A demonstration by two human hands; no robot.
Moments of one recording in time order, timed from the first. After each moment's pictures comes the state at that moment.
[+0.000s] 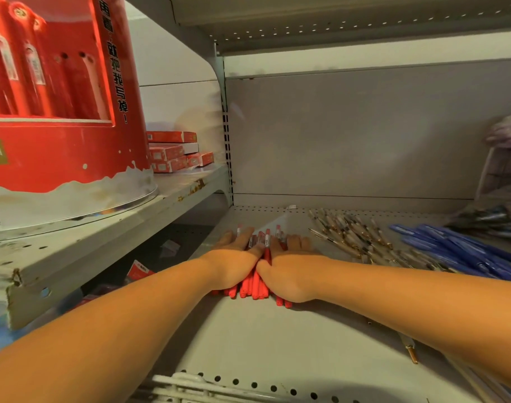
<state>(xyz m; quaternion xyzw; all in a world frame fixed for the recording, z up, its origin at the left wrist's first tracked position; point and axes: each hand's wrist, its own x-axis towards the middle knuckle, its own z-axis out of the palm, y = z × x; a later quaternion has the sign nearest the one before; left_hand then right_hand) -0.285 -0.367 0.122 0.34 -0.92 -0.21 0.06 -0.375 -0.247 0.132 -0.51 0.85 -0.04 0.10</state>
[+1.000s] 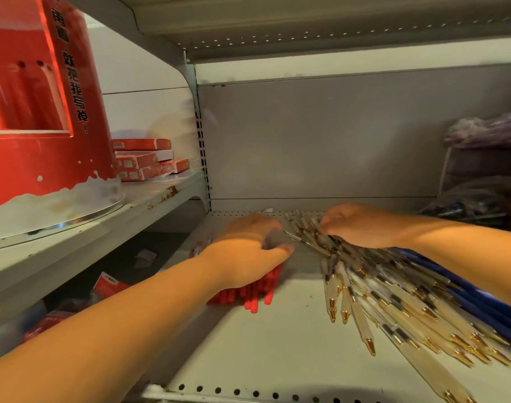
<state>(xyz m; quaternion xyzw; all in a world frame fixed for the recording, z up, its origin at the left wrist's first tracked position) -0.300 -0.295 0.167 0.20 -0.96 -0.14 0.12 -0.495 -0.153 0.183 -0.49 0.85 -0.18 0.06</state>
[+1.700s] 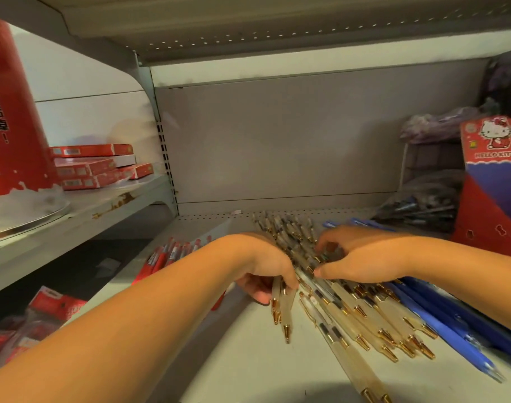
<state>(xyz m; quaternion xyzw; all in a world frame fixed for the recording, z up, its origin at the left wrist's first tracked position) -0.392 -0.234 0.169 0.31 -0.87 -0.36 -0.16 -0.498 -0.076 0.179 -0.49 0.86 -0.03 0.08</state>
